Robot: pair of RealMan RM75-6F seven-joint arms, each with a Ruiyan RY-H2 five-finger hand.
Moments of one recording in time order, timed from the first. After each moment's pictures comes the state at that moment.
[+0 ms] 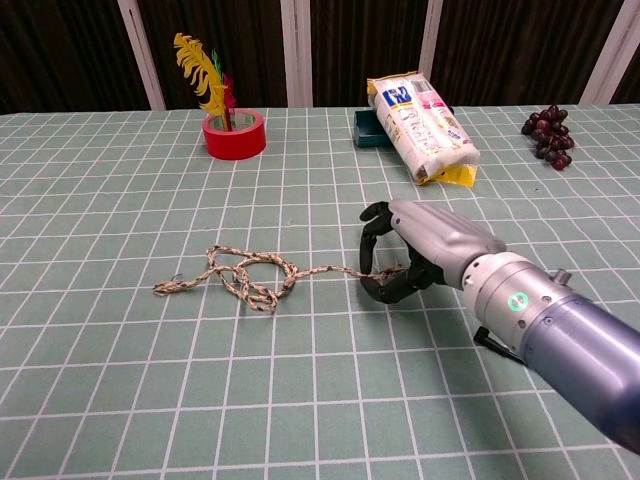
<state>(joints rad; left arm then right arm) -0.06 -1.09 0.03 -1.55 1.64 1.56 -0.07 0.60 -1.90 0.25 -1.45 -1.08 1.13 -0.42</state>
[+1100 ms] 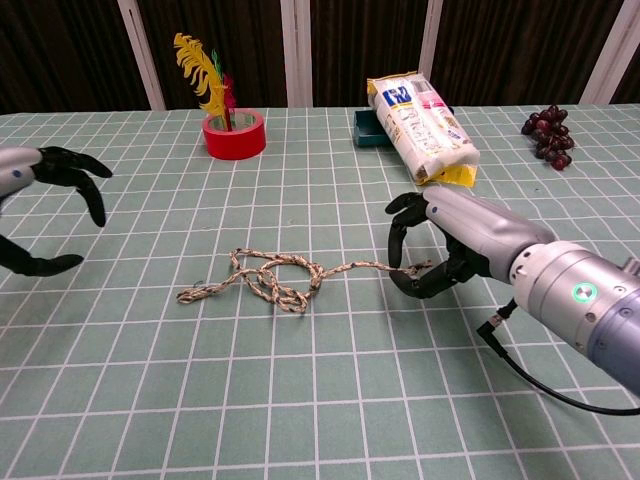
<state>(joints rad) -0.38 -1.47 -0.16 -1.74 1.27 1.17 0.49 0.56 -1.78 0.21 -1.63 -1.06 1.16 -0.43</state>
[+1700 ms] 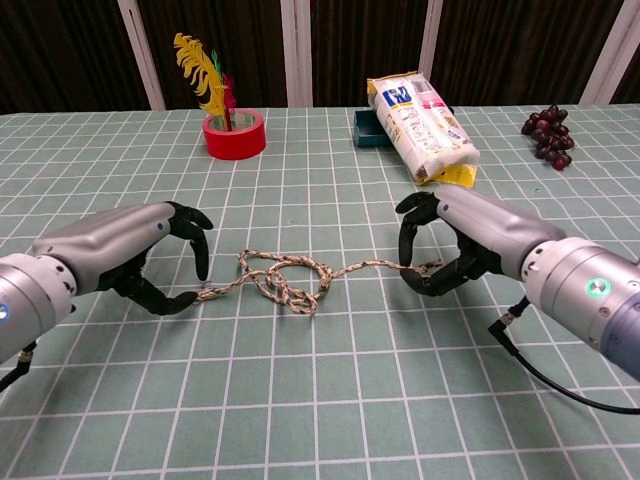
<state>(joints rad) -0.49 -1.76 -0.18 -1.63 1.10 1.16 0.63 0.56 -1.75 0.21 -1.64 -1.04 1.16 -0.43</state>
